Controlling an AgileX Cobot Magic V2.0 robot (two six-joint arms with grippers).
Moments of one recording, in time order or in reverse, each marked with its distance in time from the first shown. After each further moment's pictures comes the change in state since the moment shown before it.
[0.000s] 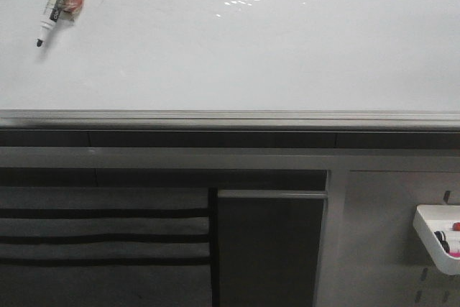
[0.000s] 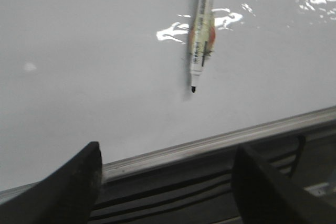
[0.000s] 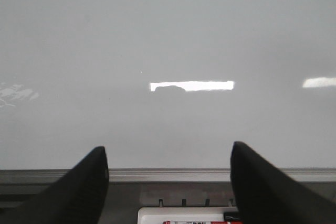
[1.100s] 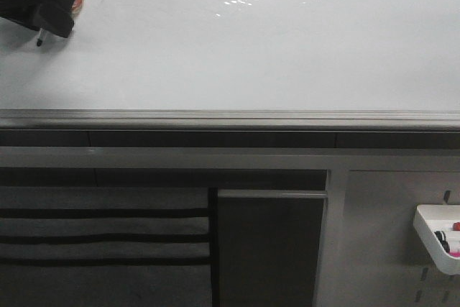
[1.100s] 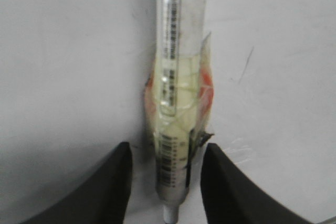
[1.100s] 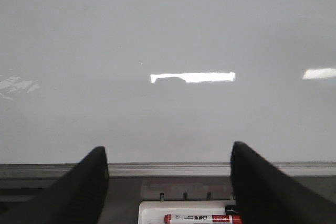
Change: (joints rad) left arm -0.073 0.729 -0.309 0.004 -0.254 0.008; right arm 0.000 0.023 0.000 0.007 0.000 0.000
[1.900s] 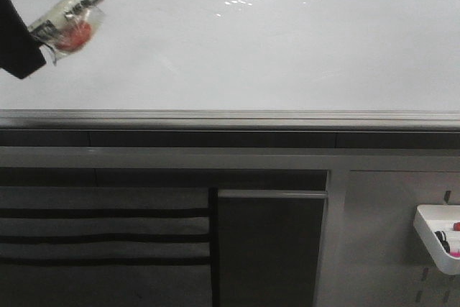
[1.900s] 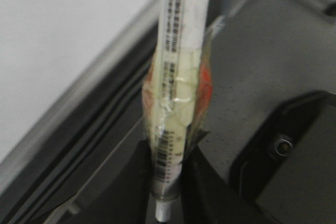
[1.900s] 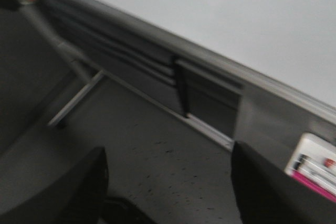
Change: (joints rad) left arm -0.212 -0.249 0.000 -0.131 0.690 0.404; right arm 0.000 0.350 -0.333 0.857 0.595 -0.882
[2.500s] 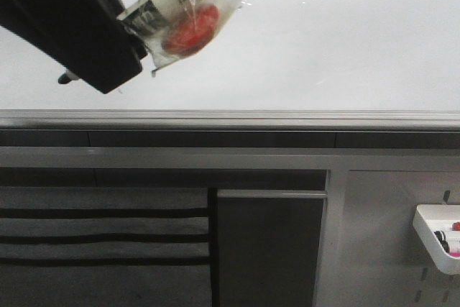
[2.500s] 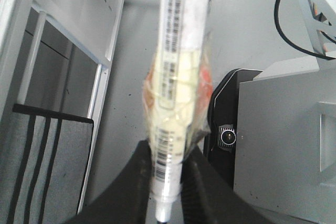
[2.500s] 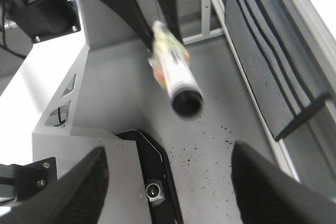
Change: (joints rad) left arm -0.307 0.003 -0.069 -0.150 0.087 0.202; right arm 0.393 0.343 -0.177 0.087 0.070 -0.337
